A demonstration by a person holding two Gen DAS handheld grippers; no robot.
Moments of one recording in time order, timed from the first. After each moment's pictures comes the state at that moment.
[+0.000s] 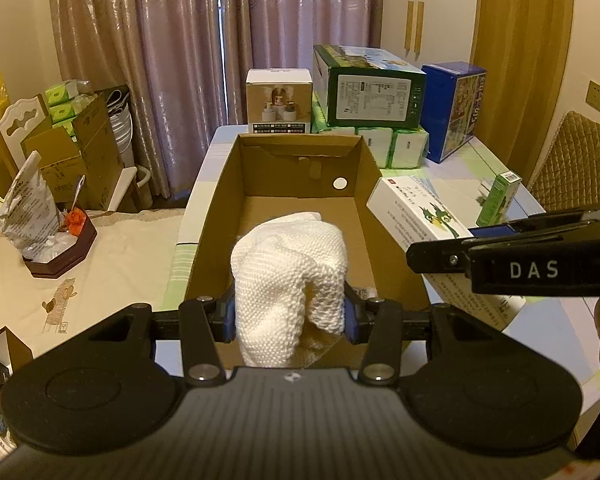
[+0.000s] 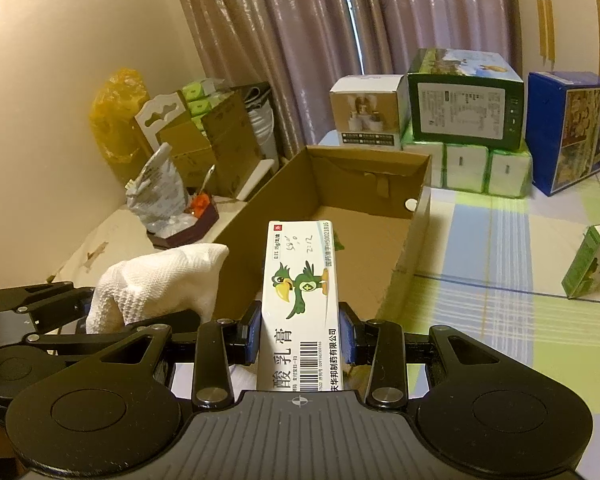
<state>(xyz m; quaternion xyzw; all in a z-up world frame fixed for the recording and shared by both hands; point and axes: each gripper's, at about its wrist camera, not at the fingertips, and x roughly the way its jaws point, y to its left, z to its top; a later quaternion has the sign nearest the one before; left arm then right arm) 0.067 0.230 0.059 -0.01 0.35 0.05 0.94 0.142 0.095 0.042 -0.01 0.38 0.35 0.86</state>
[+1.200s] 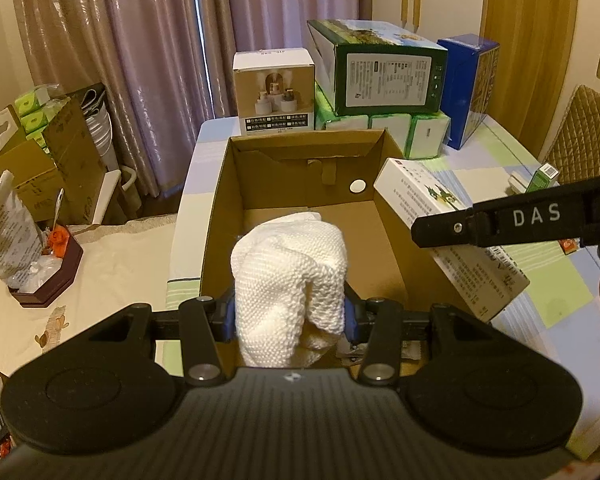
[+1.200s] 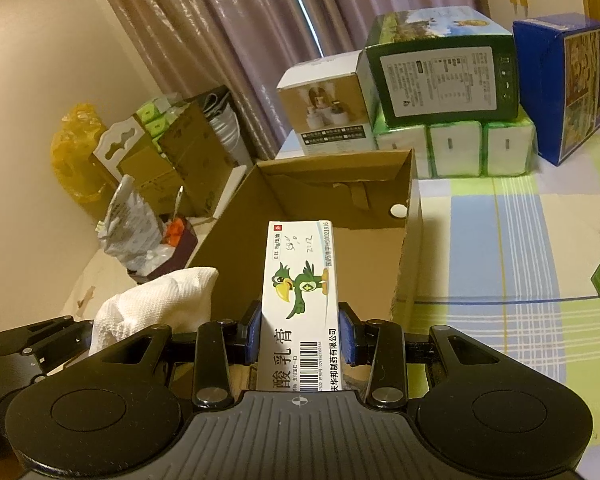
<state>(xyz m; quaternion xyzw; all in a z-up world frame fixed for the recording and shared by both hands) 0.173 0.266 0.033 0.02 0.38 0.02 0.92 0.248 0.120 0.017 0.07 0.42 0.31 0.85</state>
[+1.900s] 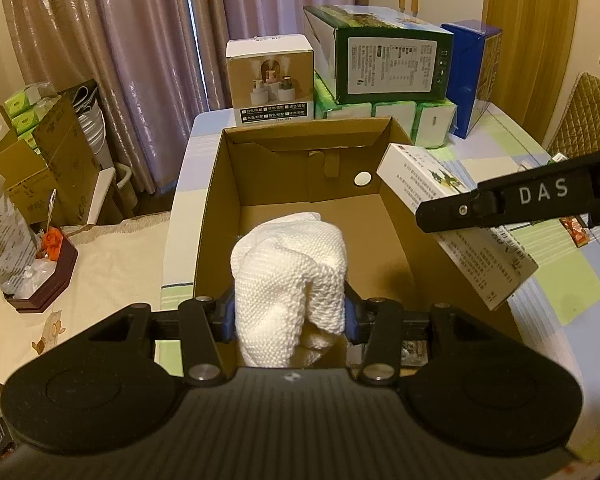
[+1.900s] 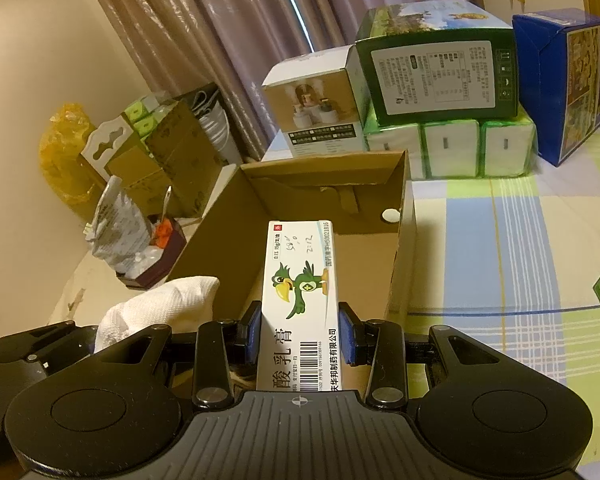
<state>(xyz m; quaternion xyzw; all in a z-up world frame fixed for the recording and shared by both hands) 0.202 0.272 0.015 0.03 0.40 0.02 0.92 0.271 0.127 0.007 0.07 0.43 0.30 0.85</state>
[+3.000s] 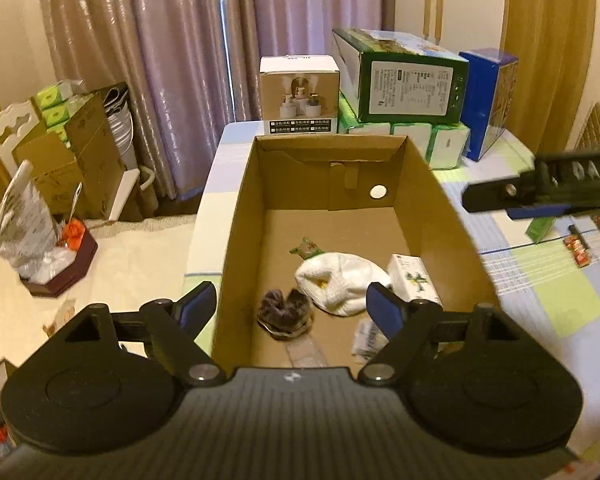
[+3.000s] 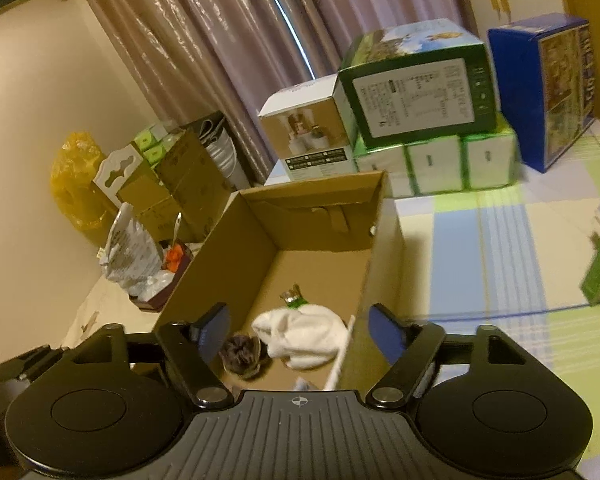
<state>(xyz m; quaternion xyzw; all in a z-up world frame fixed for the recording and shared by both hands) 0.154 0.270 0.030 0.00 0.36 0.06 0.93 0.249 0.083 0.021 0.10 0.39 0.31 0.86</state>
